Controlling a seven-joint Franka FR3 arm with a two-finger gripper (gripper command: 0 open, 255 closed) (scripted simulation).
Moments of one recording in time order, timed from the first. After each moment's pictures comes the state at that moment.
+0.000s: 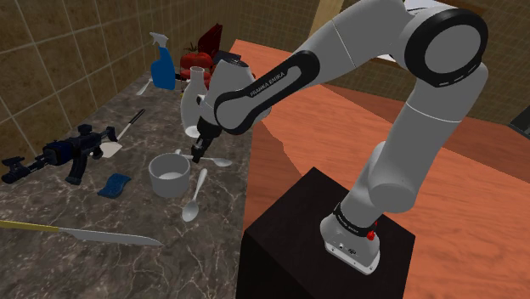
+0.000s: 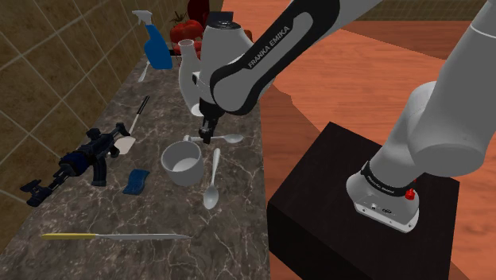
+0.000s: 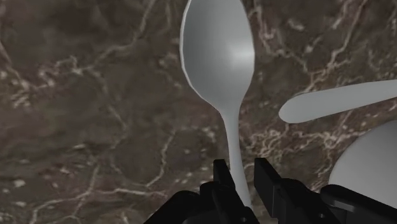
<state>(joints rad) 0.23 0.10 0.21 -2.35 0.23 2.66 -0.22</state>
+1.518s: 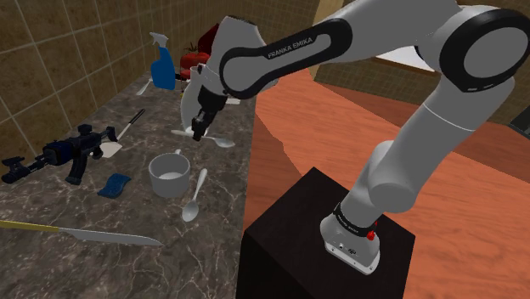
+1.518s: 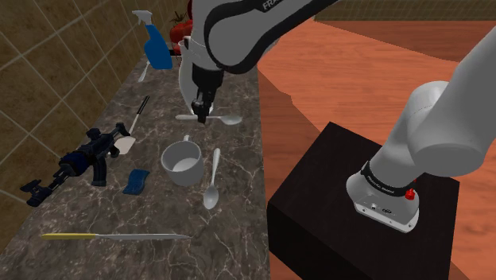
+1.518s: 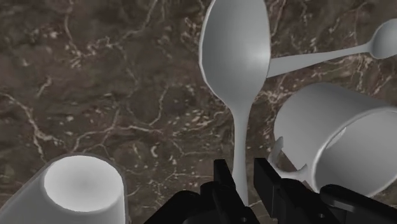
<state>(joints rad) 0.23 -0.06 0.20 -2.27 0.22 2.42 -0.19</state>
